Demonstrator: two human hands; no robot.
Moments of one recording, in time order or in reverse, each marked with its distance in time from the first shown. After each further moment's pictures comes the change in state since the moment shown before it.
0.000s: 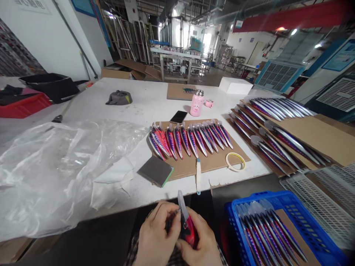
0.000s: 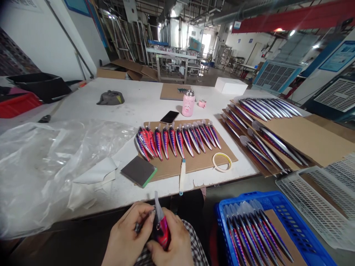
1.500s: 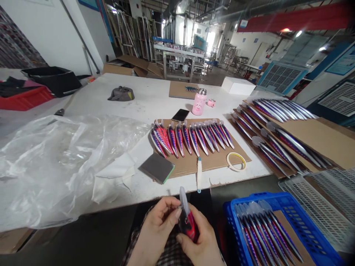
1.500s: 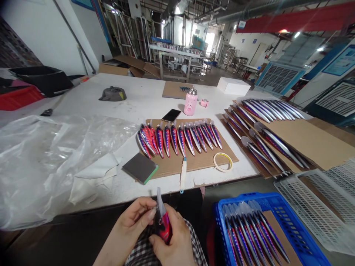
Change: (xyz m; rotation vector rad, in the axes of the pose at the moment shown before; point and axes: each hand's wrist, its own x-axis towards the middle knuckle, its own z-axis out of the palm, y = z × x) left_hand 0.003 -0.005 0.002 -0.741 -0.209 -0.436; right_hand -0.002 0.005 -0.001 -0.016 -0.016 0.086
